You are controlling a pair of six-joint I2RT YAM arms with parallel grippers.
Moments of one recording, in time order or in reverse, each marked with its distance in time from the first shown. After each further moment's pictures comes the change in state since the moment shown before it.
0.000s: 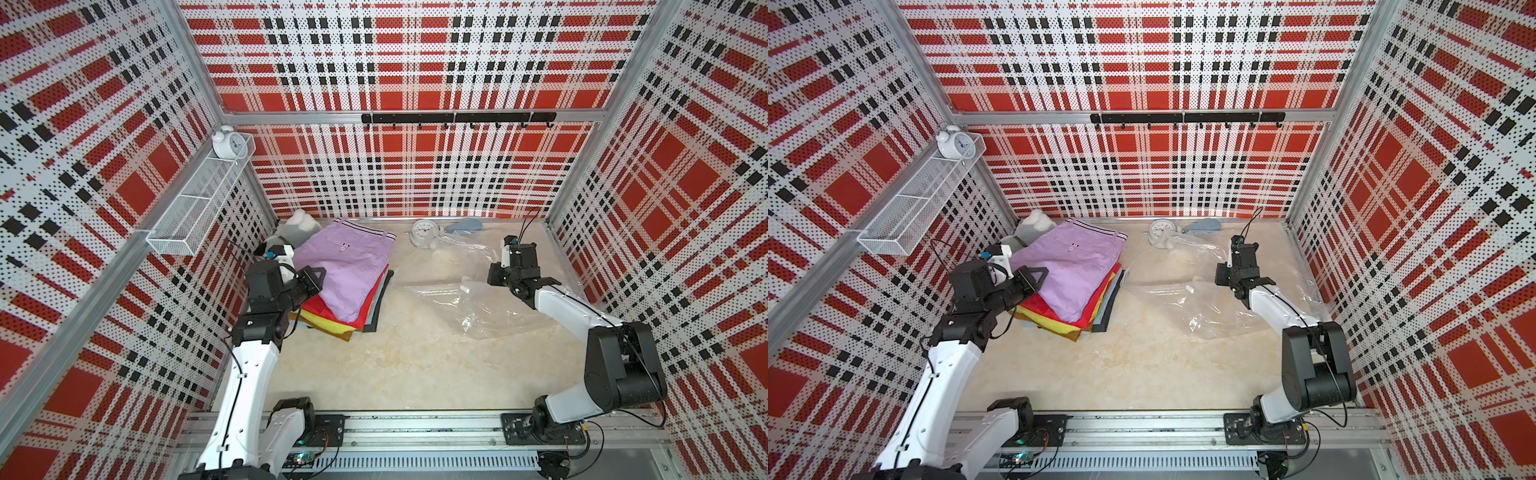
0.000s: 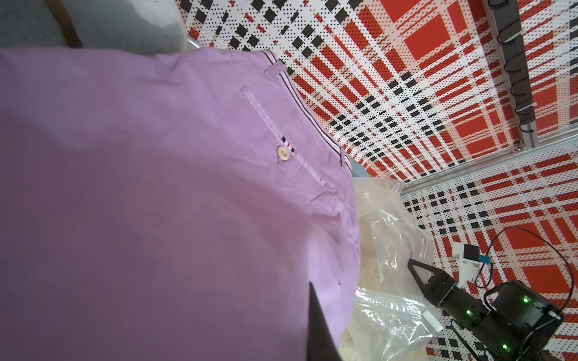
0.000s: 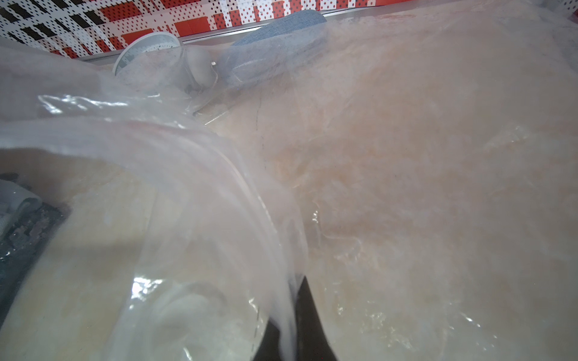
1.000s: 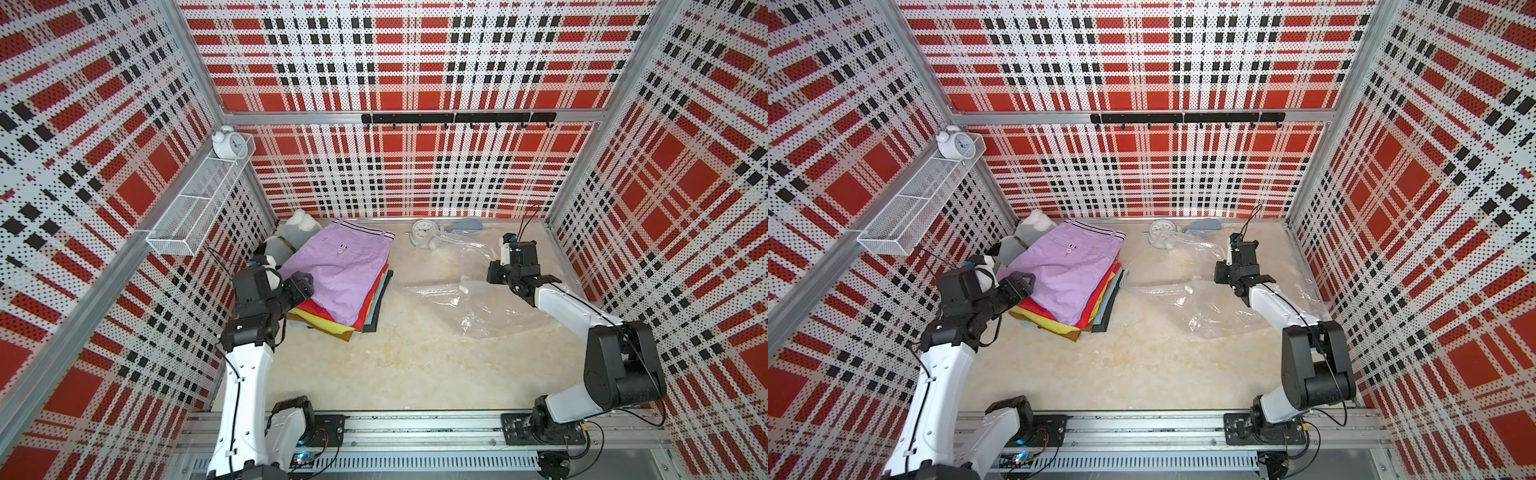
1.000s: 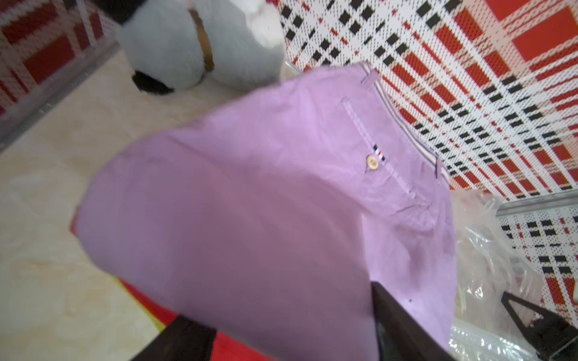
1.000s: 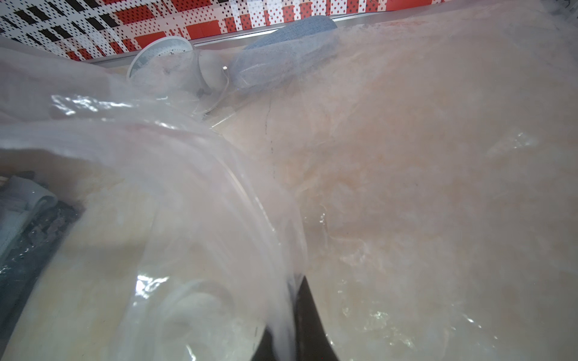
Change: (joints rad) left arm 0.141 -0.007 0.073 -0.179 -0.131 0.180; right arm 0.000 -0.012 0.030 -0.027 -0.030 -0.013
